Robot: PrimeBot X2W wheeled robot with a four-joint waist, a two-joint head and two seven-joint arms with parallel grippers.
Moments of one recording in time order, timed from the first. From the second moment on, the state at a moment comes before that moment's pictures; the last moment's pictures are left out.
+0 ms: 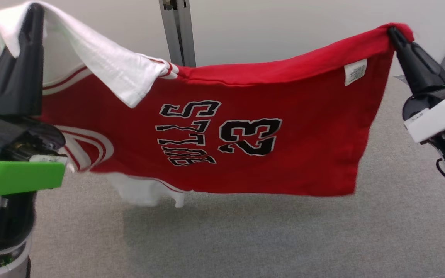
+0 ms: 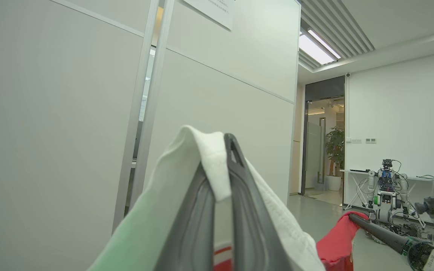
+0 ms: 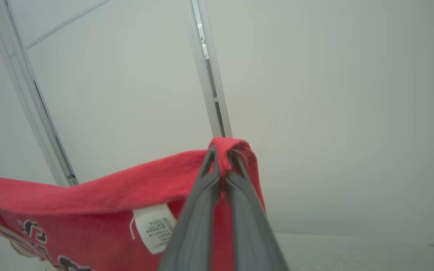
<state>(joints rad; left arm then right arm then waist) -0.41 0.37 -0.12 -0.48 -0.84 -0.03 0.13 -0.48 -0.23 -0.03 -0.18 0.69 0.13 0.37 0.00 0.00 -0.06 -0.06</state>
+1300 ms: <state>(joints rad) -1.52 0.31 -0.32 0.61 -0.50 -0.11 -0.13 -1.45 -0.06 -0.02 0.64 0.10 0.13 0.05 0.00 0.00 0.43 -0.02</state>
